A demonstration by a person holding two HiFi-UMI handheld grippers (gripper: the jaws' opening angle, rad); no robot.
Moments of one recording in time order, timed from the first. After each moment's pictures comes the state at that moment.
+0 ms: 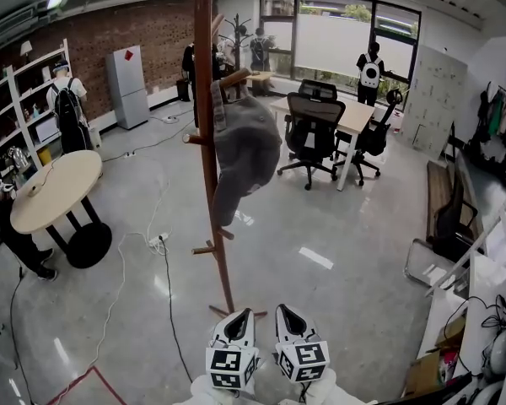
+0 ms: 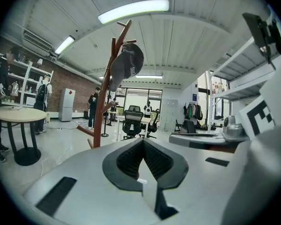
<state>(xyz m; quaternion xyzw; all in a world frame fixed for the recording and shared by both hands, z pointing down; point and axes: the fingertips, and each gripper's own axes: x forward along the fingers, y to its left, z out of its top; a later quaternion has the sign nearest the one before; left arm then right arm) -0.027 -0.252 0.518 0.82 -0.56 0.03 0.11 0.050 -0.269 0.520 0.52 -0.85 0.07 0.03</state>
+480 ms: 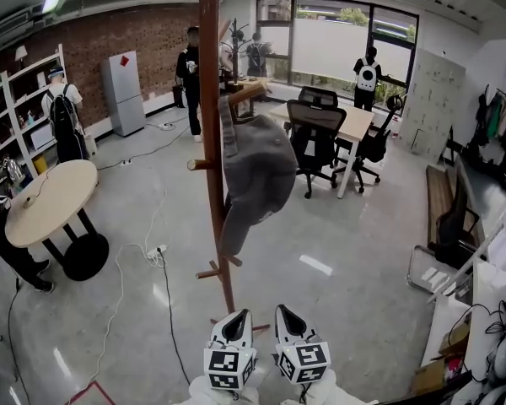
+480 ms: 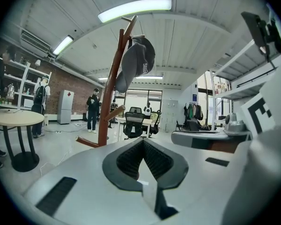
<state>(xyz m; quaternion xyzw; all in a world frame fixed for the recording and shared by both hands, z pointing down) -0.056 -0.309 0.514 0.83 -0.55 0.03 0.10 0.026 -0.324 0.508 0.53 -0.85 0.07 0.02</state>
